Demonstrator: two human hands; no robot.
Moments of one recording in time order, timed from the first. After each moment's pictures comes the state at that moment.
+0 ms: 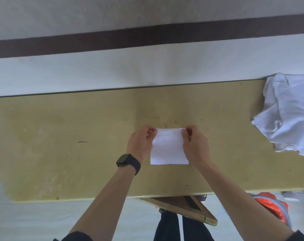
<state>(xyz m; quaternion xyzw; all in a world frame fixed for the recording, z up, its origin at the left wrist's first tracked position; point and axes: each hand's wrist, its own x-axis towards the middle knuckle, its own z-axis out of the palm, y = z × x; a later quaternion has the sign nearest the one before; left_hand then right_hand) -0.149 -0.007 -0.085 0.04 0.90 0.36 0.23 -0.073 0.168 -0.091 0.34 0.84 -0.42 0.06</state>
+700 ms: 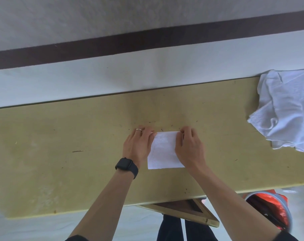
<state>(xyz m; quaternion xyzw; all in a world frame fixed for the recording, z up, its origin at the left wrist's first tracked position) -0.156 -0.010 -0.108 0.23 0.95 0.21 0.02 -0.077 0.156 -0.098 0.32 0.90 -0.28 0.02</state>
